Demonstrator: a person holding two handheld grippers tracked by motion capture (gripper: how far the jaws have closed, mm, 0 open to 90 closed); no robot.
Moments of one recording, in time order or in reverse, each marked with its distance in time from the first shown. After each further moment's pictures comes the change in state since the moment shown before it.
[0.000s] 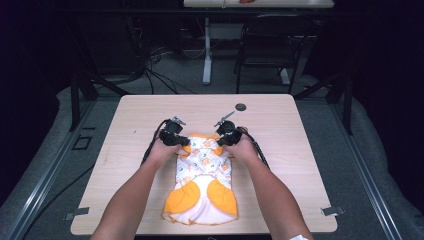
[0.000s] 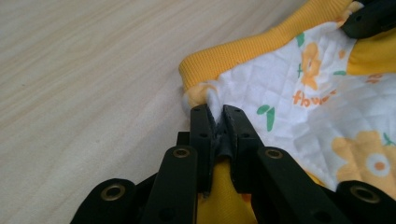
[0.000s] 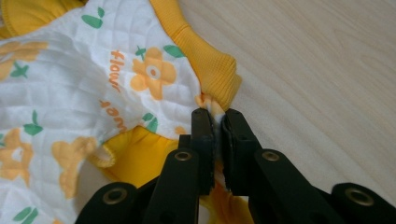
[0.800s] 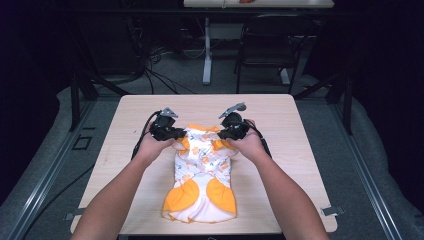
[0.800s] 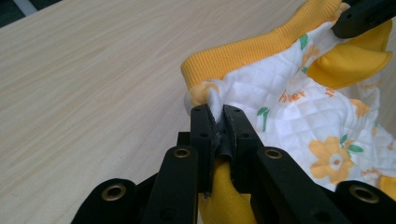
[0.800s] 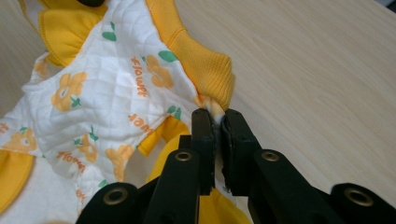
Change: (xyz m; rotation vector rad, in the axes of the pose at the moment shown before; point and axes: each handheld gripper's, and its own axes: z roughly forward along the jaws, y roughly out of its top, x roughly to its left) left arm -0.011 0.017 -0.065 -0.115 -0.023 0.065; right arm 0.007 0.012 -0.066 -0.119 0.029 -0.008
